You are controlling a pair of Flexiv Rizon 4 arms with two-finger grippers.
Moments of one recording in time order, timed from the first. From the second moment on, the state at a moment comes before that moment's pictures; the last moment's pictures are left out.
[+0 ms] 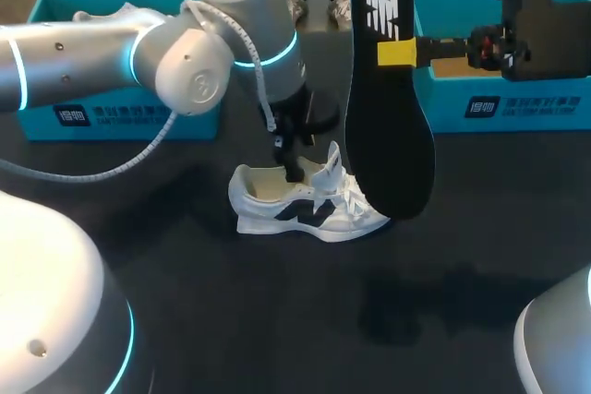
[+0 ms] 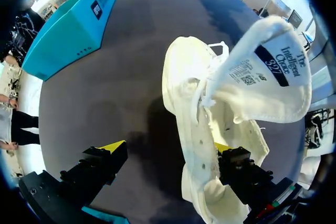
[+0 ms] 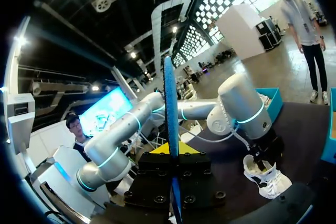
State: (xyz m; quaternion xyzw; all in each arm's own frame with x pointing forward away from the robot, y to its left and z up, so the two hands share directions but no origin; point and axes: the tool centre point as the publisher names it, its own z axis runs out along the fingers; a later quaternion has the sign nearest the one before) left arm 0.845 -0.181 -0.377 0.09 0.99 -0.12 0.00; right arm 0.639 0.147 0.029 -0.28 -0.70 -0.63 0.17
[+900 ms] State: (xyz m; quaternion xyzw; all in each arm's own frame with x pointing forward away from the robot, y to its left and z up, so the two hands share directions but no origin) left arm 0.824 -0.184 -0.390 0.13 0.98 -0.13 -0.03; right arm 0.639 0.147 0.029 -0.28 -0.70 -0.63 0.17
